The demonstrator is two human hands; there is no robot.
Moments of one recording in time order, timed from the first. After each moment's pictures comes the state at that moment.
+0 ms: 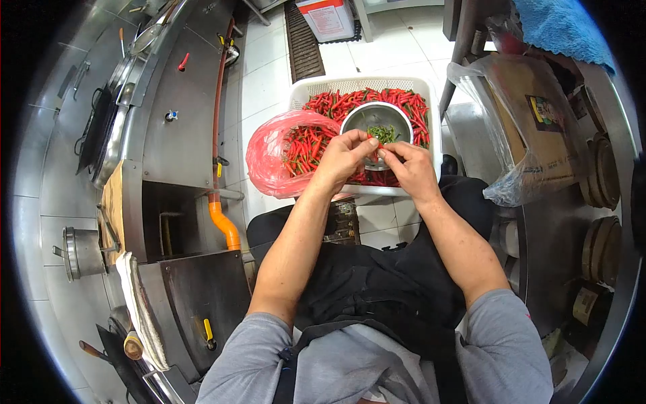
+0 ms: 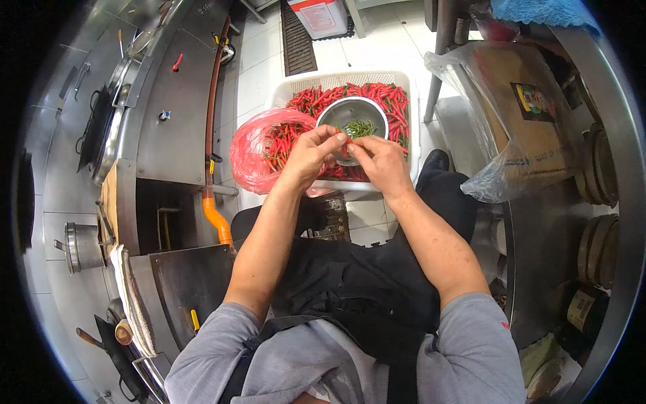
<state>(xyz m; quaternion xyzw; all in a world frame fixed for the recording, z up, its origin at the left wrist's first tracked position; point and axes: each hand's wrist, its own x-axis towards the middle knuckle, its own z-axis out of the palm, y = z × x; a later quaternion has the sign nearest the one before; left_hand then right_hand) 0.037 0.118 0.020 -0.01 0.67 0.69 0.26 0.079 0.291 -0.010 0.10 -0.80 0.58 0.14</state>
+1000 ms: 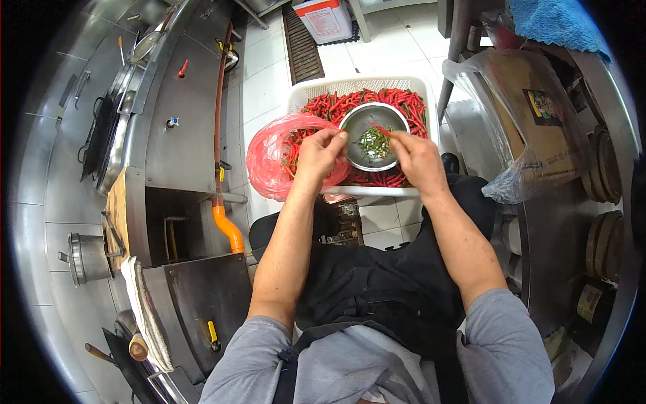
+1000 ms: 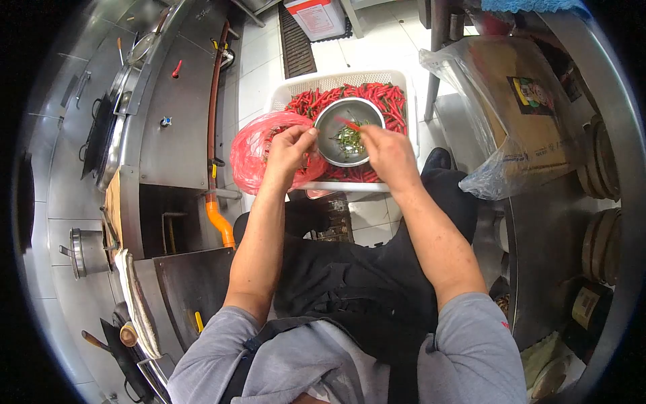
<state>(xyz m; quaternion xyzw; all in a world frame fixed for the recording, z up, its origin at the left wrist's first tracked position) 0.030 0.094 0.028 -0.03 0.78 0.61 0.13 0.071 0.308 -0.012 0.09 -0.85 0.50 0.16</state>
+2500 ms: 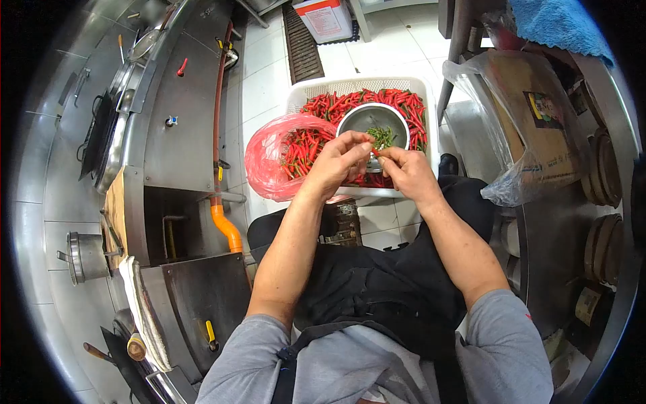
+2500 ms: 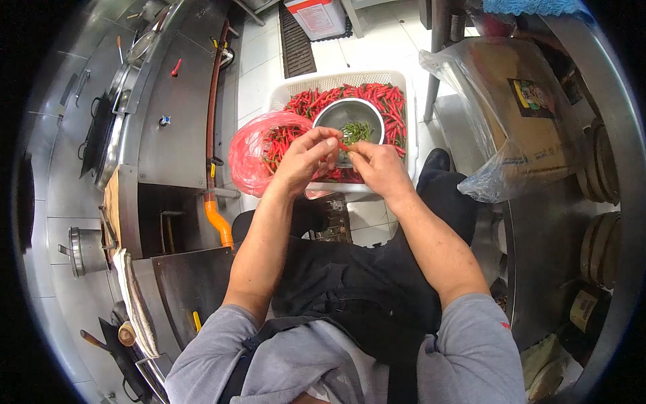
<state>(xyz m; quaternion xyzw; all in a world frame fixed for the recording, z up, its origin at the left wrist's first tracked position) 0.044 0.116 0.034 0.01 0.65 0.71 0.26 0.082 0.300 -0.015 0.05 -0.76 0.65 -0.05</state>
